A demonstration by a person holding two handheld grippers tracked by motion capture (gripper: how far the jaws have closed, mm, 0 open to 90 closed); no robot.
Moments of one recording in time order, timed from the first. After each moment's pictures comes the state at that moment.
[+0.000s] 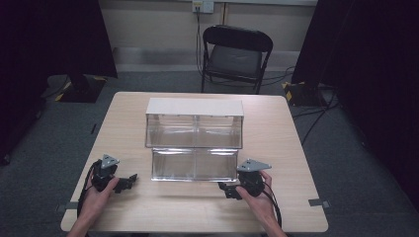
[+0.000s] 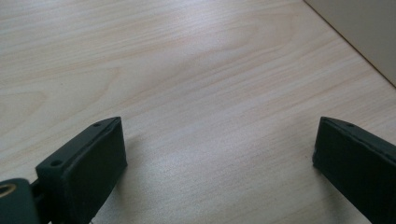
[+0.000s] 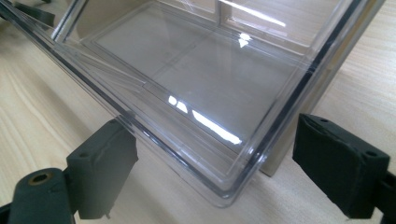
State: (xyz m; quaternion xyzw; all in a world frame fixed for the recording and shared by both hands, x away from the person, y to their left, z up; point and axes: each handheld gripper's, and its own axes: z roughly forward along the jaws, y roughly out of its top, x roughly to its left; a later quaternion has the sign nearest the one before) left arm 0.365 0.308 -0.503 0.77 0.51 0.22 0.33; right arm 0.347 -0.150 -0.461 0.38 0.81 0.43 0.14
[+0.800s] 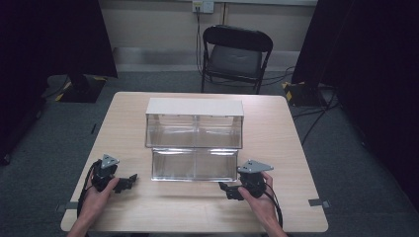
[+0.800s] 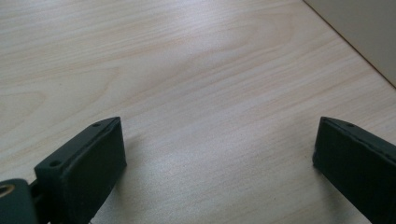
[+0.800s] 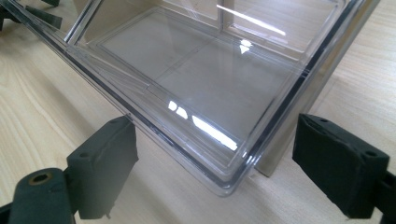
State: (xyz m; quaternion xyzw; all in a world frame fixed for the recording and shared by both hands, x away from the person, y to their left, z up) left arm 0.365 0.308 -0.504 0.77 0.51 0.21 0.33; right arm 0.343 -0.152 -0.459 0.38 0.81 0.43 0.15
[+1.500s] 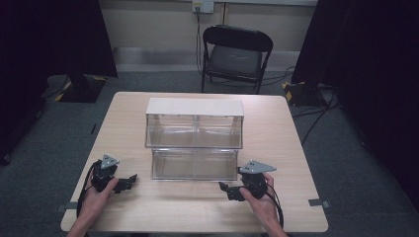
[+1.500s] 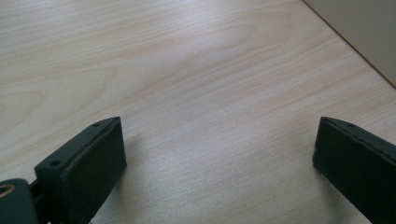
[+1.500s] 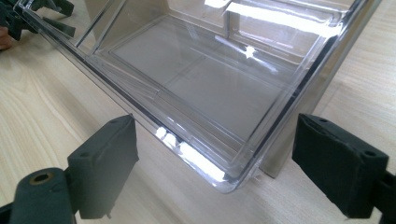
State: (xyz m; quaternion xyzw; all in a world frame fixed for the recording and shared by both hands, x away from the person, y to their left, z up) left arm 0.364 0.308 -0.503 0.77 0.51 0.21 0.33; right arm 0.339 -0.155 -0.454 0.37 0.80 0.45 0.14
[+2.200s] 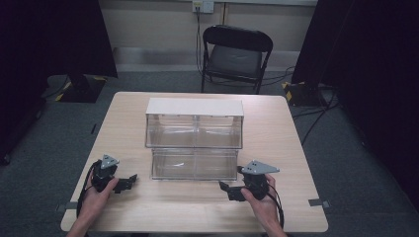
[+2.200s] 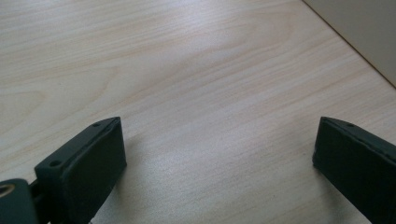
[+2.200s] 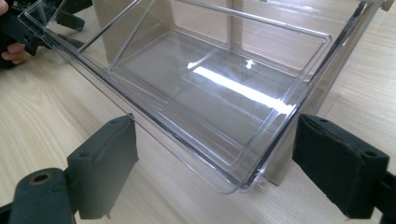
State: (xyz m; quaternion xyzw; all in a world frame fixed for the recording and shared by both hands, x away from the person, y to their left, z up) left arm 0.364 0.308 -0.503 0.77 0.50 0.21 0.33; right arm 0.333 -0.156 -0.445 0.37 0.79 0.47 0.14
